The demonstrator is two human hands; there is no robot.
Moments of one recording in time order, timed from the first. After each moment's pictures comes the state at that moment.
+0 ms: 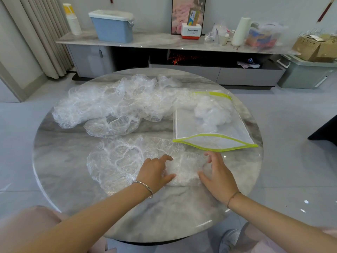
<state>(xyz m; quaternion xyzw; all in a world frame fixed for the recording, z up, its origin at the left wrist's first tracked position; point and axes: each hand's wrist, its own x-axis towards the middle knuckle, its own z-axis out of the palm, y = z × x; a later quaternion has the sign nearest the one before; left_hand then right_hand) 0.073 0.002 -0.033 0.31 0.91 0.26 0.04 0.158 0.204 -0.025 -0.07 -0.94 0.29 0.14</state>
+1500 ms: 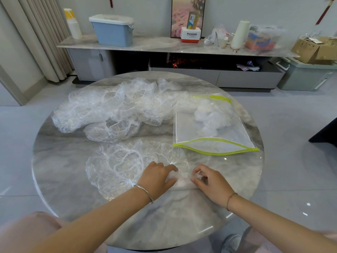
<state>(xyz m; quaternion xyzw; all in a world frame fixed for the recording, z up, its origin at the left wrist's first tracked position) 0.074 0.007 -0.020 0.37 0.92 0.12 0.02 0.148 0.205 -0.036 -0.04 -0.92 0.38 0.01</state>
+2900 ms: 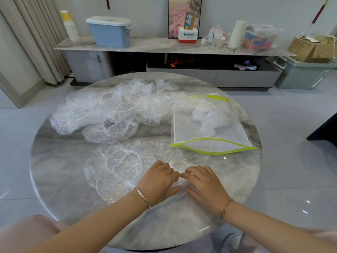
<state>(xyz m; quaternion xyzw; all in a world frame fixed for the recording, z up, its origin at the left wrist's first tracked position) 0.077 0.007 -0.028 0.52 0.83 0.10 -0.17 0.152 0.191 -0.039 0.18 -0.97 0.10 0.15</state>
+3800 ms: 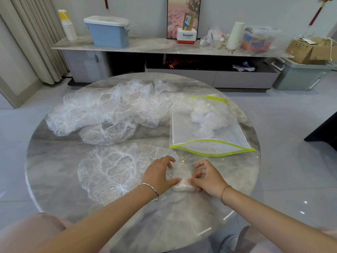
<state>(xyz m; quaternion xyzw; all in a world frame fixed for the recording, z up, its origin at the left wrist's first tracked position) 0.066 0.025 -0.031 0.27 0.90 0.33 0.08 0.132 0.200 -0.025 -0.21 -0.78 0.58 -0.06</state>
